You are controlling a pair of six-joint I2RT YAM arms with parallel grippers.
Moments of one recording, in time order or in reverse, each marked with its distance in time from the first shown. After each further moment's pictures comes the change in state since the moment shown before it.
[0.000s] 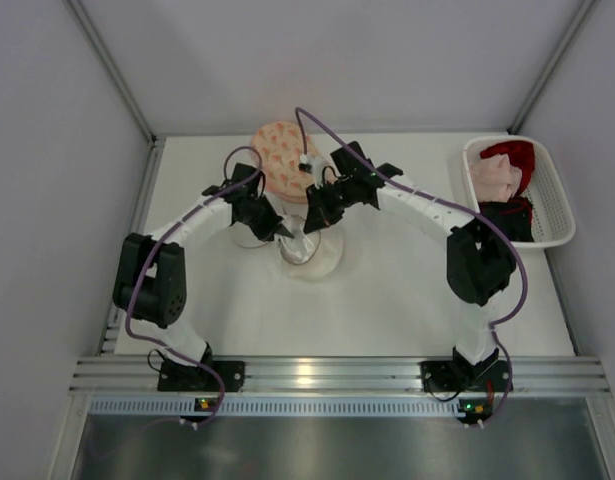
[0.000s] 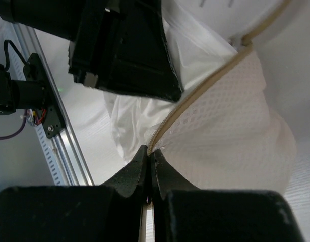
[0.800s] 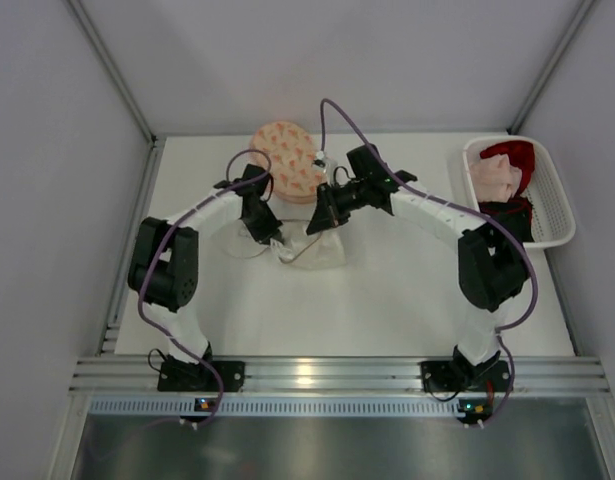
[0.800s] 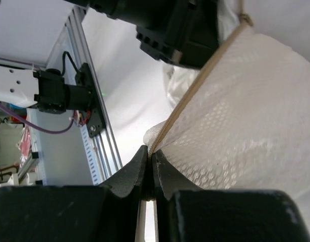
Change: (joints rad) left arm -0.070 0.188 0.121 -0.072 -0.174 0.005; right arm -0.046 -0.072 -0.152 0.145 -0.180 0.132
